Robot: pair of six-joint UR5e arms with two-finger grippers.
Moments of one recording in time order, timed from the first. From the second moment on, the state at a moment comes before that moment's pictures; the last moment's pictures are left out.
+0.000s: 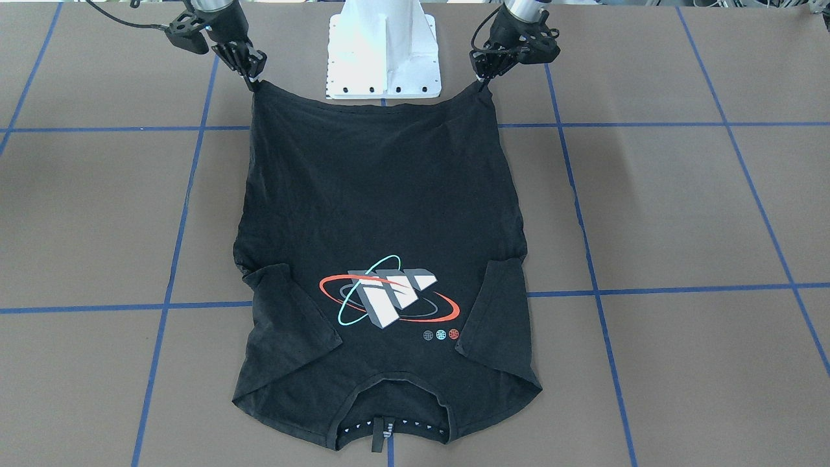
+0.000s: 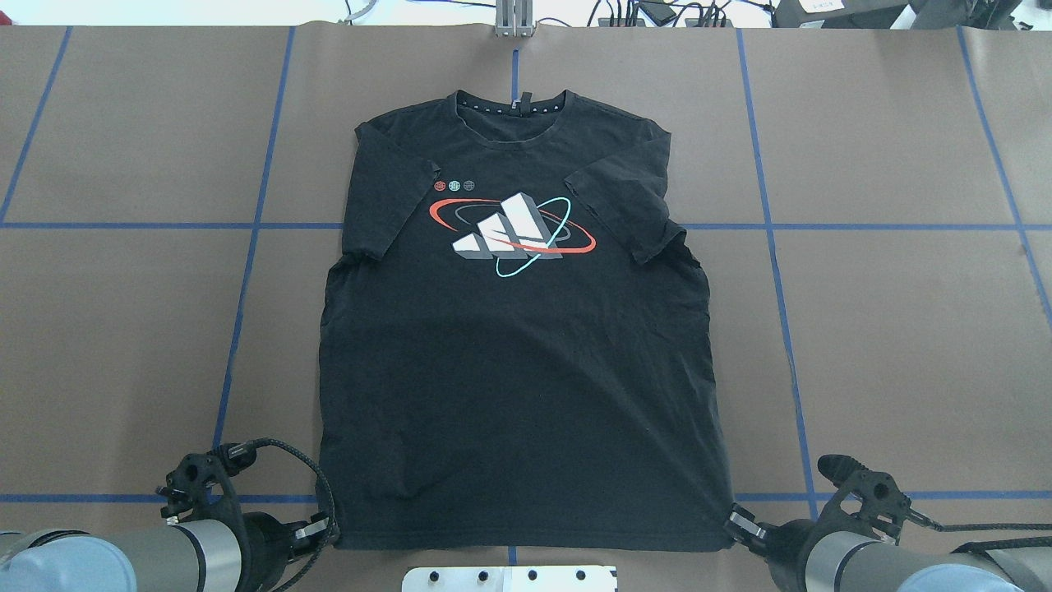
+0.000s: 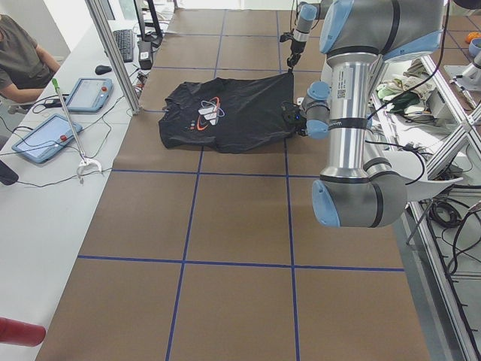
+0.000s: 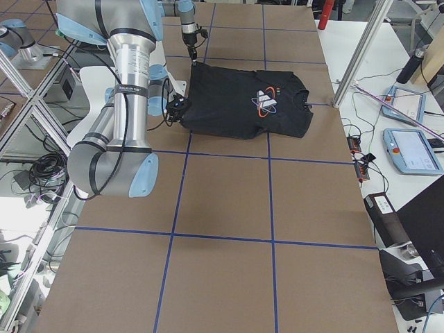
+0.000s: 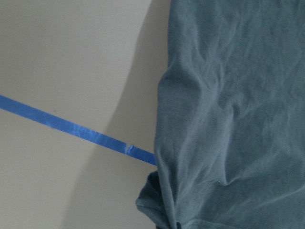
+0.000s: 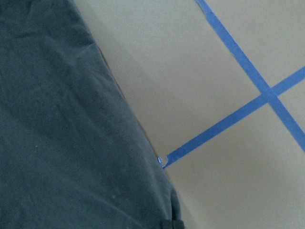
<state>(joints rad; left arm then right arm) -0.03 -1.55 -2.21 -2.06 -1.47 -1.95 -0.04 -1.75 2.32 -1.26 1.36 2.19</state>
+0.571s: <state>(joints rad) -0.15 -1.60 -2.36 -2.01 -1.60 -1.97 0.15 -1.78 2.45 -1.35 1.54 2.16</state>
